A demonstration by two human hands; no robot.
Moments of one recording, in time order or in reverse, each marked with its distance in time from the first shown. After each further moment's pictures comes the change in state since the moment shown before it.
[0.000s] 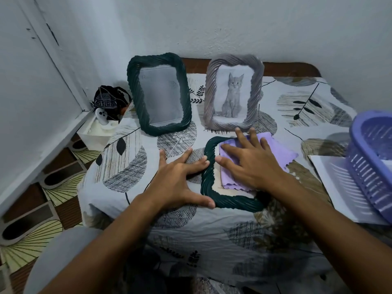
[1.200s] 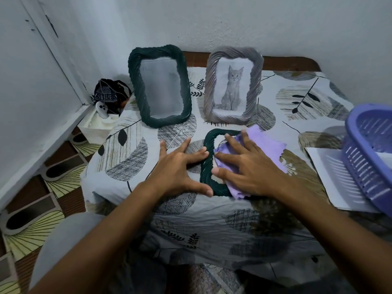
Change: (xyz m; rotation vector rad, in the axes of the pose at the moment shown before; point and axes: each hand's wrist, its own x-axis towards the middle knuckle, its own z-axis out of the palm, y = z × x) left_hand -0.003 0.008 -0.005 -0.016 -0.019 -0.025; right_hand -0.035 -0.007 -0.005 0.053 -0.106 -0.180
